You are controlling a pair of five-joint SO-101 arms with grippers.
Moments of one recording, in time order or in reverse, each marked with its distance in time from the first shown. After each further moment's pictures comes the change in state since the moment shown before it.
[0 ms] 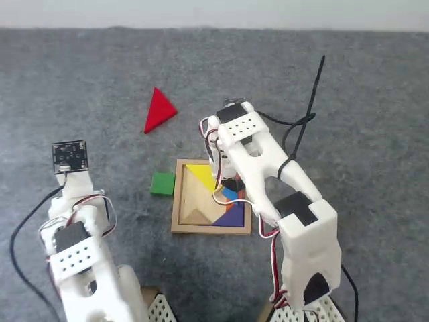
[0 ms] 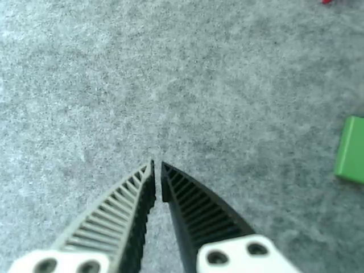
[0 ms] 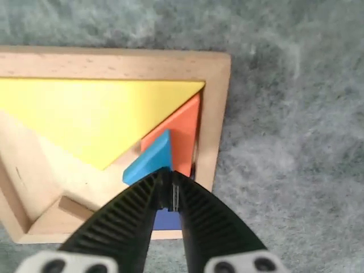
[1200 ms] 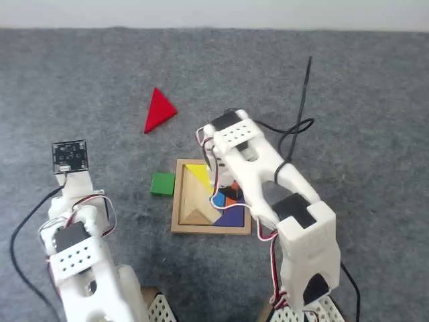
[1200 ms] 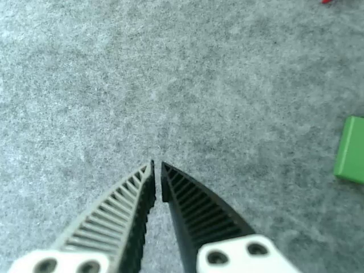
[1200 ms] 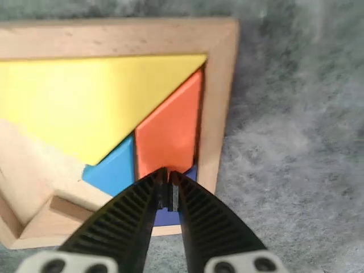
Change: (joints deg) left arm 0.0 0.0 0.0 0.0 0.0; right arm -0.4 -1.9 4.6 -0.9 -4.2
